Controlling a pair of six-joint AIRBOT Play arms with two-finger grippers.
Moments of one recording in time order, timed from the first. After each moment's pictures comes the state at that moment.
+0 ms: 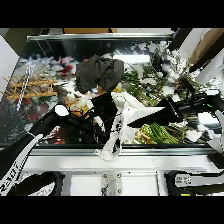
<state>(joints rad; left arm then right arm) -0.33 -1.26 0.77 0.66 -1.18 -0.15 -0.34 -1.54 1.09 -0.47 1.83 -0.24</state>
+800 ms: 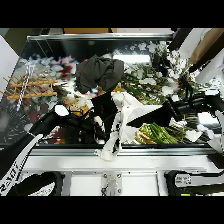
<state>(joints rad) -0.33 -1.26 0.78 0.63 -1.17 -0.14 -0.33 -1.54 1.09 -0.47 1.78 -0.17</state>
